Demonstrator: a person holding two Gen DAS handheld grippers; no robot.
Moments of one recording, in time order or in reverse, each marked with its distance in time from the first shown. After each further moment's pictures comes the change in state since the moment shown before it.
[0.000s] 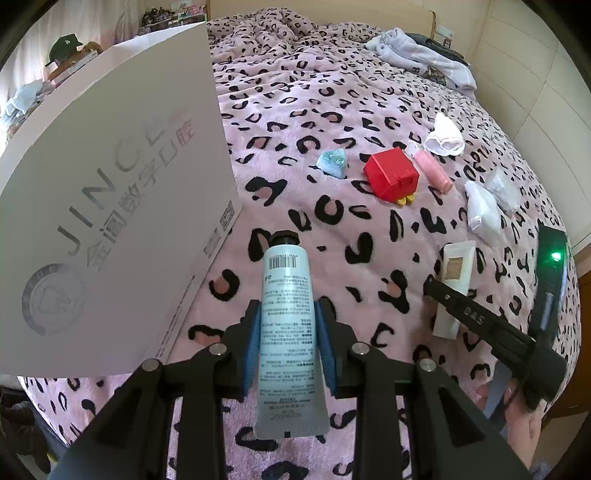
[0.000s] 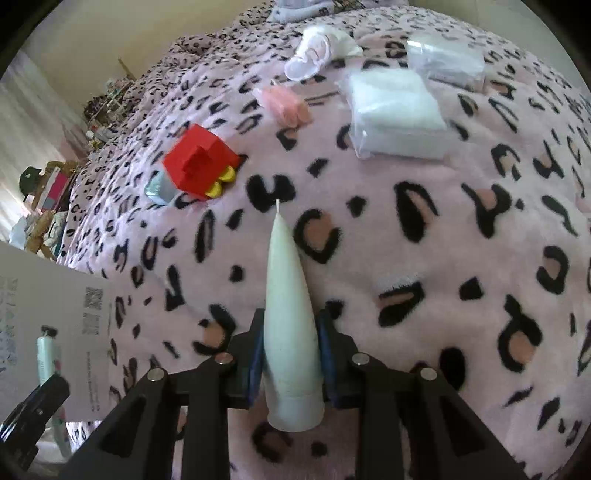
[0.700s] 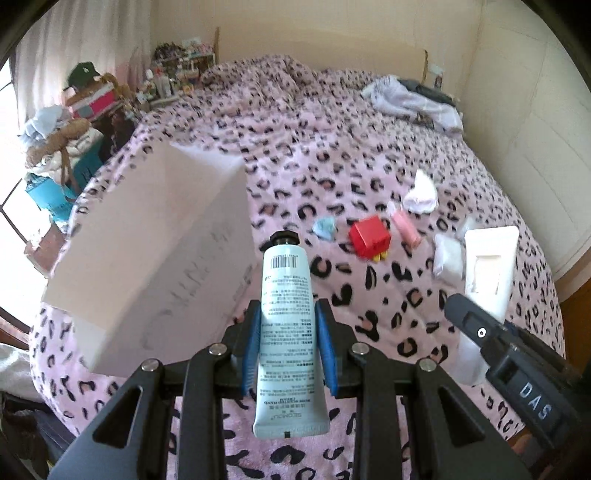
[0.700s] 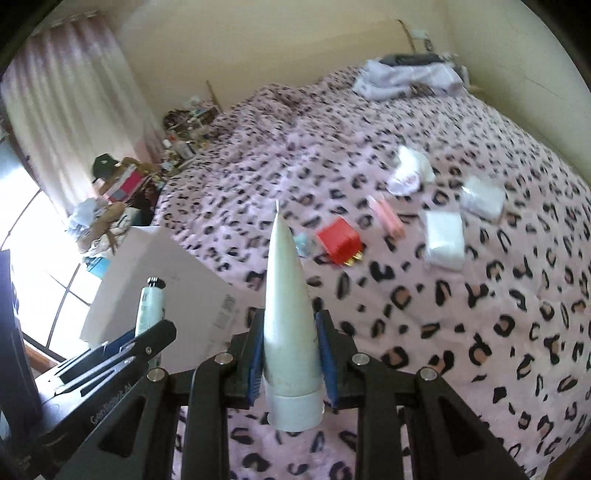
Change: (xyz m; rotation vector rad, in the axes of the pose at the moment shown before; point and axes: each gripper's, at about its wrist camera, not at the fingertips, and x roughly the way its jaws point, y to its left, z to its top) left arm -0.109 0.012 0.020 -0.019 -0.168 0.005; right arm -0.163 0.098 -0.010 -0.219 -0.193 0.150
